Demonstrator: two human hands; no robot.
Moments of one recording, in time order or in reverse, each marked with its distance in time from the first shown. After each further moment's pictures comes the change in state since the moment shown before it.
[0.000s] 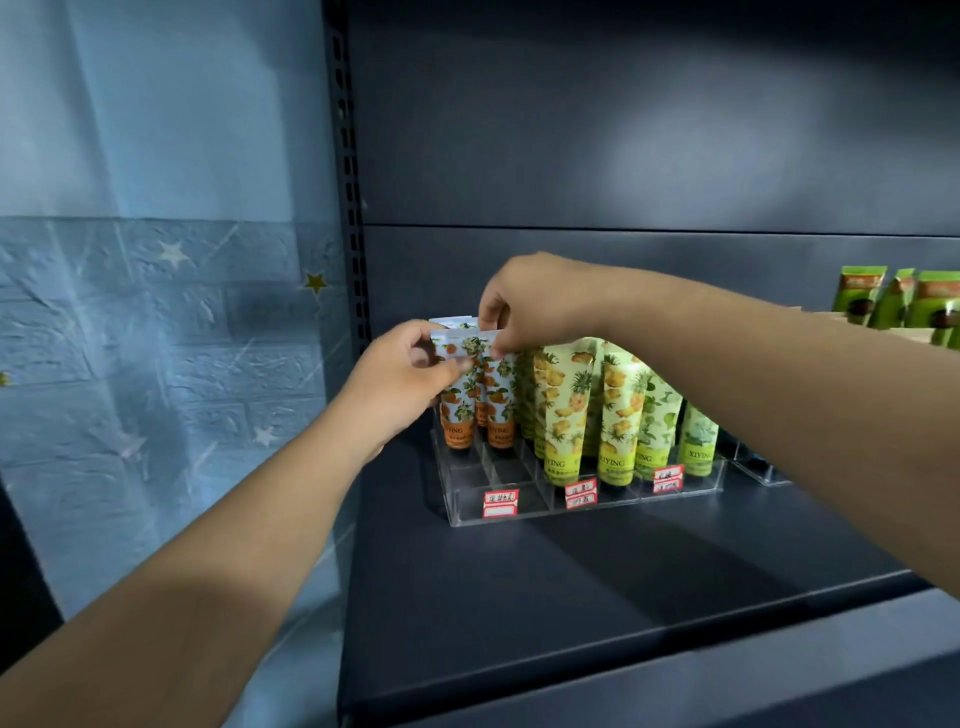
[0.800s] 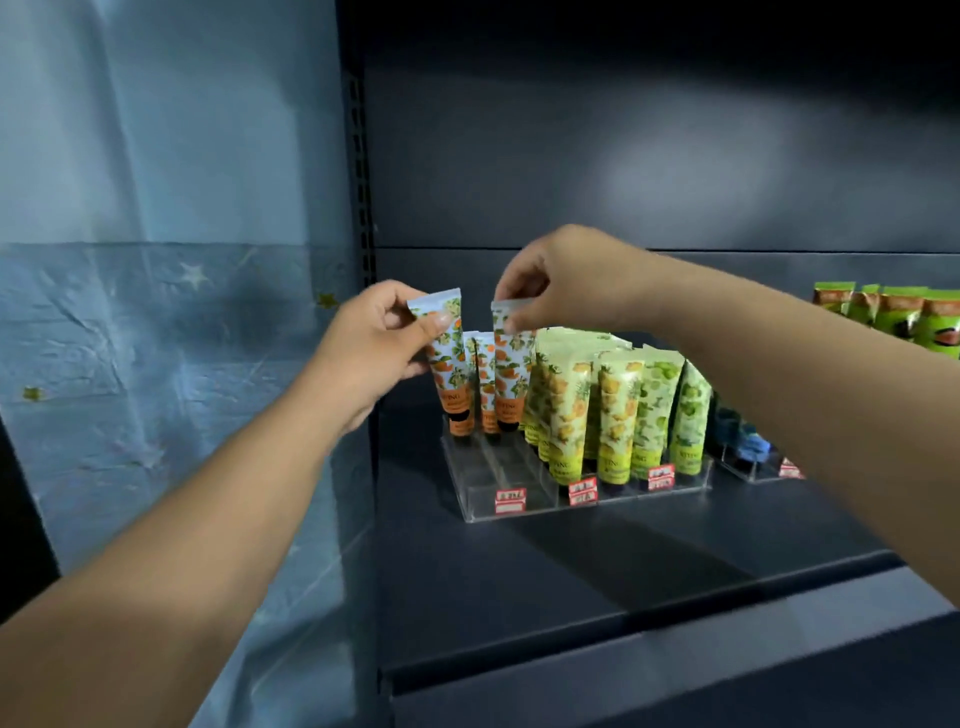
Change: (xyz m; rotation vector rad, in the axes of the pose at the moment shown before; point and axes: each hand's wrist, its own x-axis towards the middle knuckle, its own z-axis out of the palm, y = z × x) left_hand -0.010 0.038 -0.025 -0.167 0.065 0.131; right_hand -0.040 -0.010 -0.028 0.274 0.210 0.008
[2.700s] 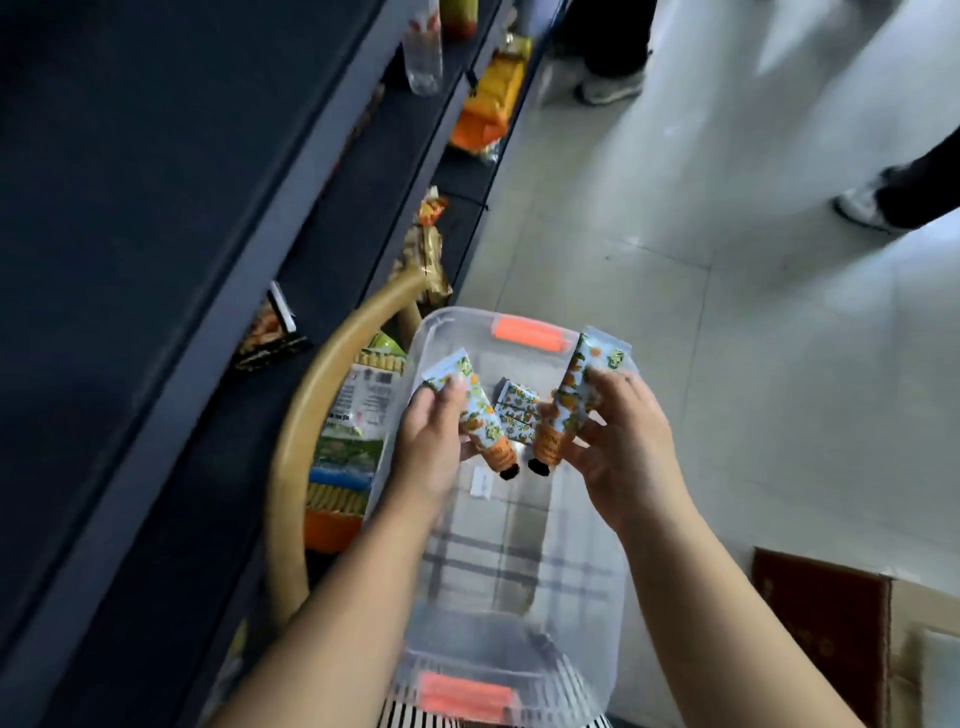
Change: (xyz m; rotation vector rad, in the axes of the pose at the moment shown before) left_hand -0.445 -0.272 0.542 -0.130 -0.850 -1.092; right_hand -0.633 0.298 0.224 1.248 1.407 1.798
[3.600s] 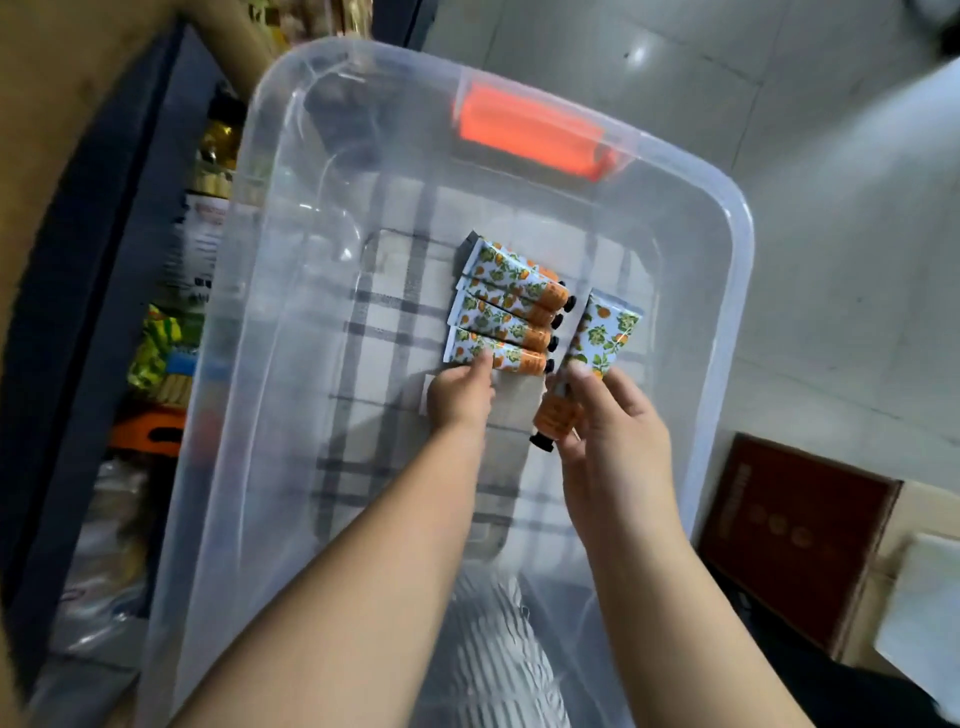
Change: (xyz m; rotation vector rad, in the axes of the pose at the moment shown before) left_hand 0.128 -0.238 0.037 0.241 0.201 -0.580; right_hand 0.101 0.136 -0.066 0.000 0.236 0.102
